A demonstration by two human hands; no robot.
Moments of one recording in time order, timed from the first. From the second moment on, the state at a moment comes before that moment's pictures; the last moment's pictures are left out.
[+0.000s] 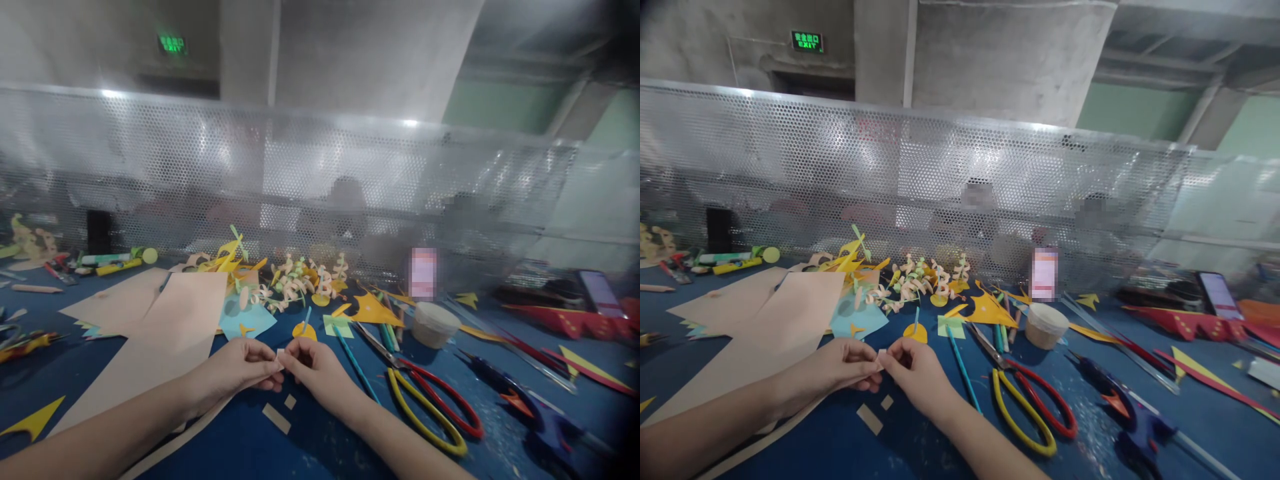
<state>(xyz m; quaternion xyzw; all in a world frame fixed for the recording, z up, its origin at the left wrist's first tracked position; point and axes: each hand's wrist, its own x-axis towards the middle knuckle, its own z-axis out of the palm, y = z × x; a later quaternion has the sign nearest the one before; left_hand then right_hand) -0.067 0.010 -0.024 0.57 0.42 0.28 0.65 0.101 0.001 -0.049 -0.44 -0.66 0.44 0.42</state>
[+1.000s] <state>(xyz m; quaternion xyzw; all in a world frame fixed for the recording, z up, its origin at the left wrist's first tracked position) -0.064 0.010 -0.026 0.58 0.41 0.30 0.64 0.102 0.001 -0.051 -0.41 -0.66 0.45 0.43</state>
